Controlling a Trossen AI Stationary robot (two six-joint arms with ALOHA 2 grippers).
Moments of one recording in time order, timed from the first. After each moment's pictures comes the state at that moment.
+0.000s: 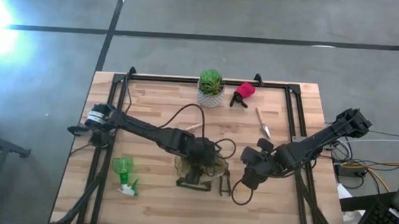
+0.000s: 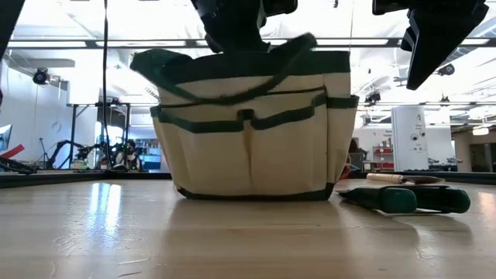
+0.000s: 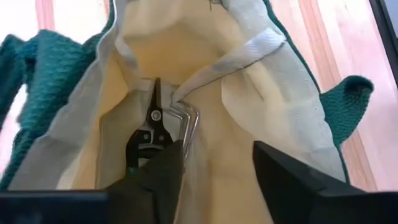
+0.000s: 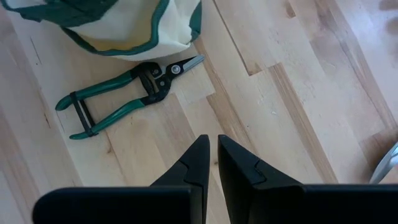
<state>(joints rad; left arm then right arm) -0.20 1.88 1.57 -0.66 0.06 -0.05 0.50 1.43 1.09 -0.99 0.34 0.91</state>
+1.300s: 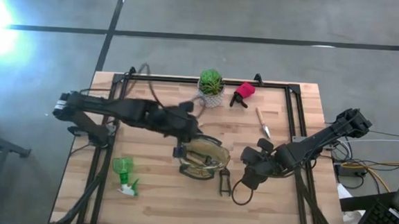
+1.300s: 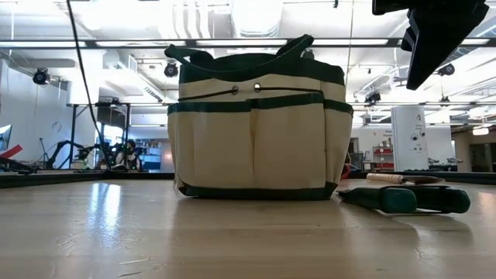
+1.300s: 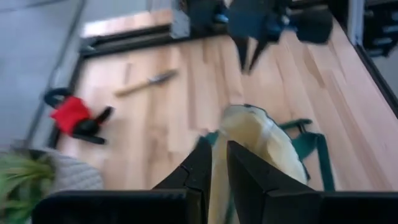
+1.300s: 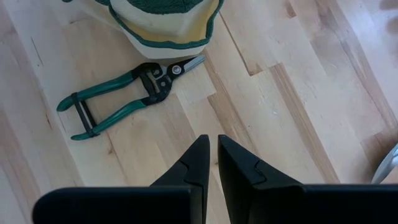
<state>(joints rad) -0.13 1.49 1.58 -0.71 -0.17 0.07 0.50 1.43 1.09 -0.99 0.34 0.91</state>
